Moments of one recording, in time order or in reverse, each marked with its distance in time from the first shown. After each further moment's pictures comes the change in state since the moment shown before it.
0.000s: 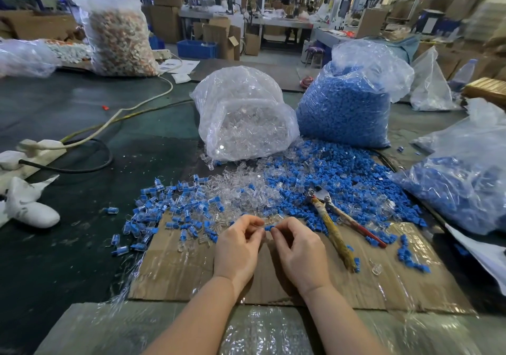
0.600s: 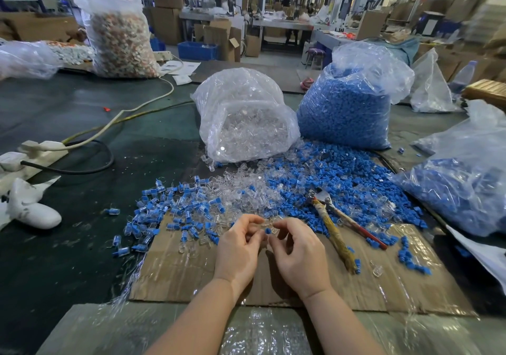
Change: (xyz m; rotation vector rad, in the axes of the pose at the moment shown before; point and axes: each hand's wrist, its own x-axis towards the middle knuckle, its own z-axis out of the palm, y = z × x) left_hand 0.000 0.001 0.000 -0.124 -0.035 0.000; right_hand -0.002 -0.001 0.001 -0.021 0.082 -0.125
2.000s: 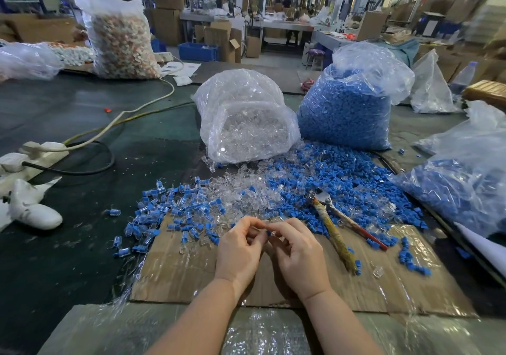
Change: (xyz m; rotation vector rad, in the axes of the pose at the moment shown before) left_hand -0.001 0.002 0.001 0.014 0.020 0.000; right_hand 0.002 -0.002 -0.004 0.046 -0.077 -0.064
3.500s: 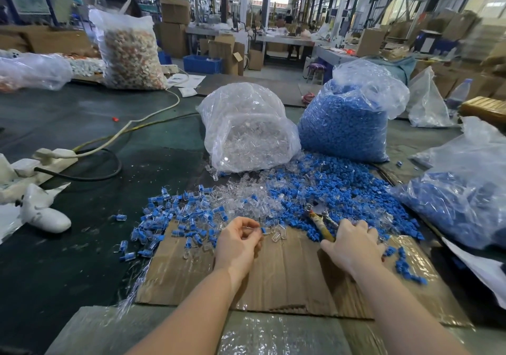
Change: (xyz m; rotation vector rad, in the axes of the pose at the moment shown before) left_hand 0.011 0.016 -0.009 -0.204 0.000 -0.263; right_hand 0.039 0.039 -0.062 -0.673 -0.400 0.745
